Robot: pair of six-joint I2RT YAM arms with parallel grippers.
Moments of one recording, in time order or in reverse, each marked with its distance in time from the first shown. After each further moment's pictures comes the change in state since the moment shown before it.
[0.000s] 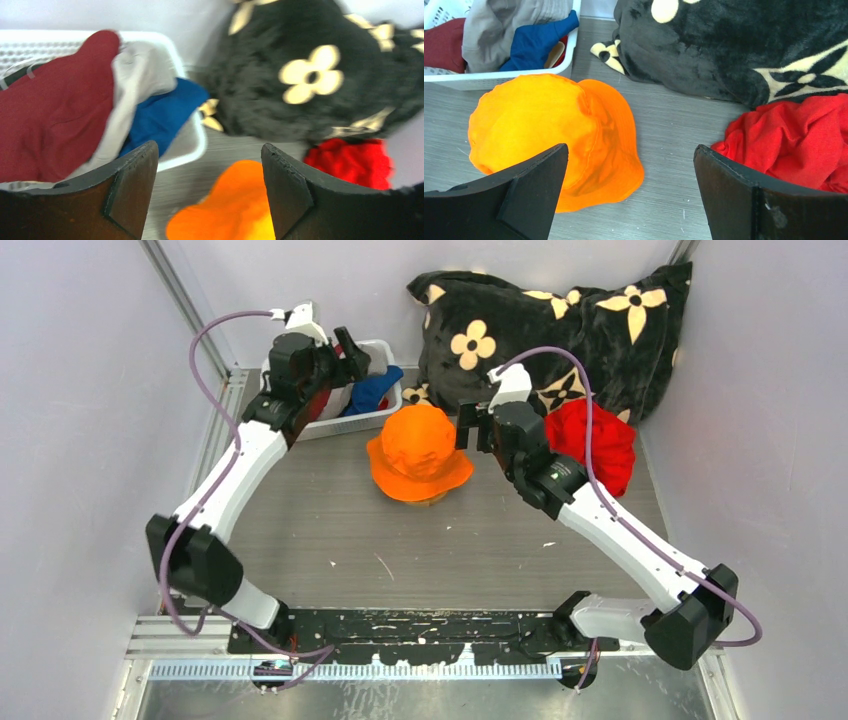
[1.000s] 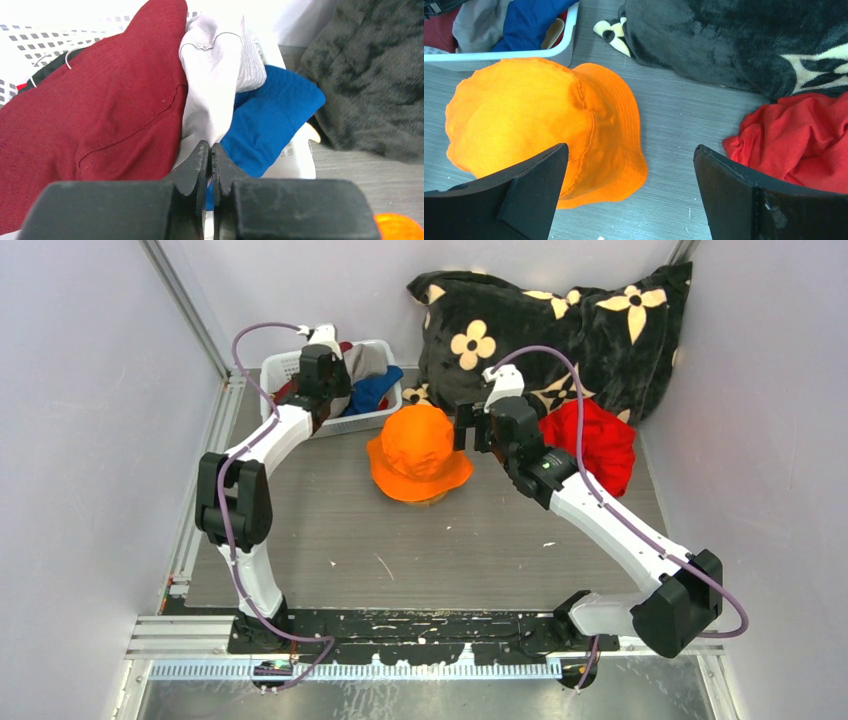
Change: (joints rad) left arm 0.104 0.400 0.020 0.187 -0.094 0.159; right arm -0.066 0.082 -0.009 0.023 -0.128 0.008
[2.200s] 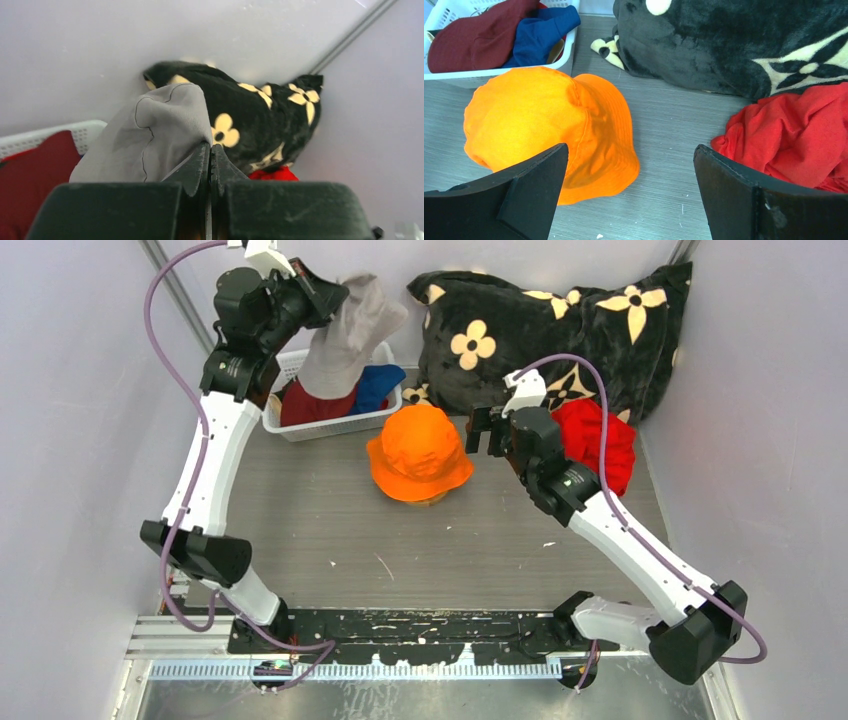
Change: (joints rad) left arm -0.012 -0.219 0.548 -0.333 0.310 -0.203; right arm -0.002 -0.133 -0.061 0.002 0.028 0.008
